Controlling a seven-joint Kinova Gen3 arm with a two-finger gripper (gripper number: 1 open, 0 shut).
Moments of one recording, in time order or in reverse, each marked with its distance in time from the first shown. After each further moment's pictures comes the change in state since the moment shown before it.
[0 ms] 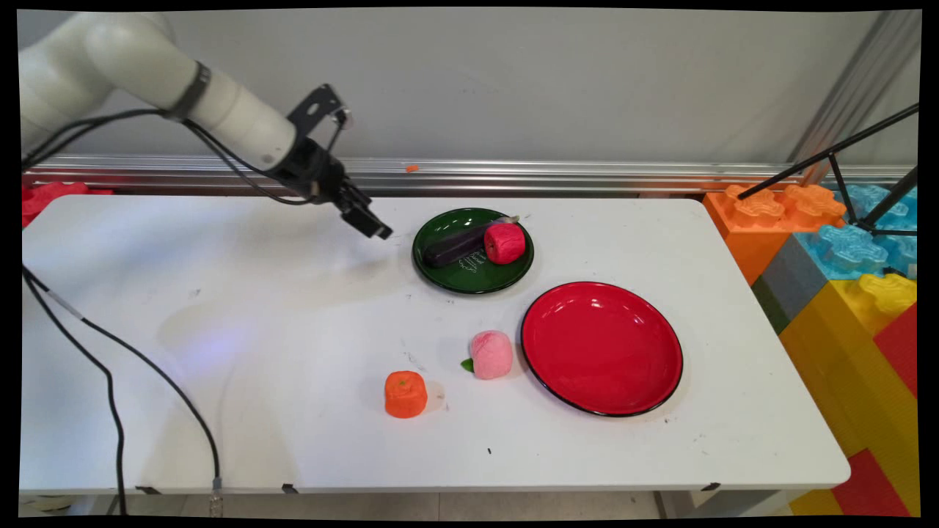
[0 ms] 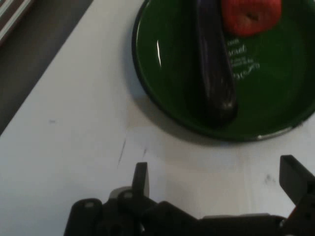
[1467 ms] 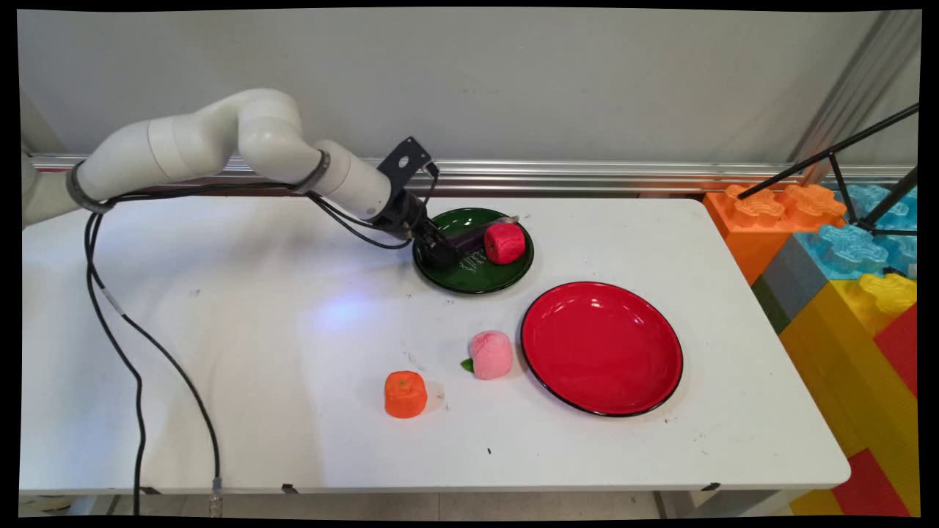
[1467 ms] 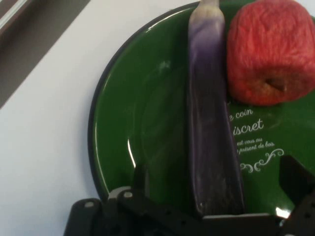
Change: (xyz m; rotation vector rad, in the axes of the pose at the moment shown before) arm 0.030 0.037 0.133 0.055 0.073 -0.021
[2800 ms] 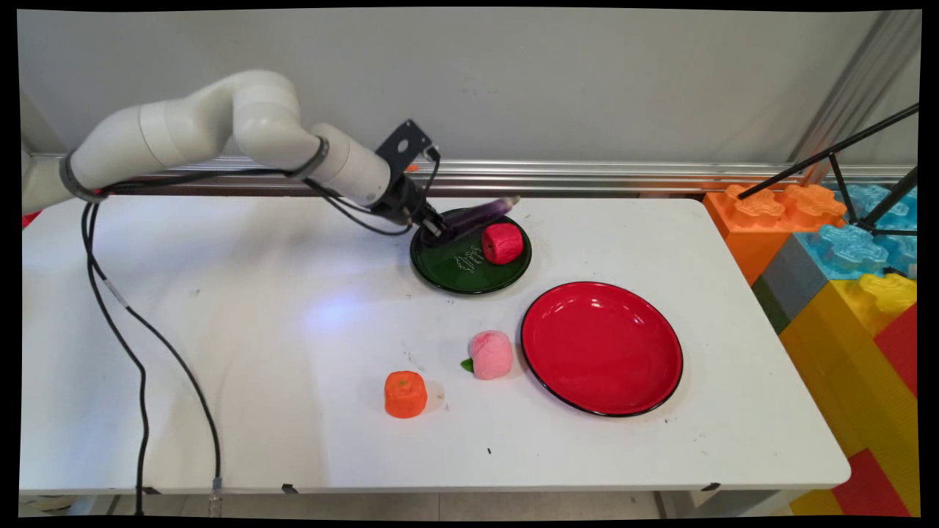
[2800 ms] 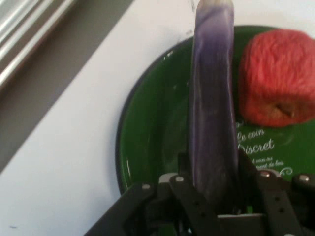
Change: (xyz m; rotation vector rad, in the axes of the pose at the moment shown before) arm 0.020 0.003 -0.024 0.063 0.011 0.005
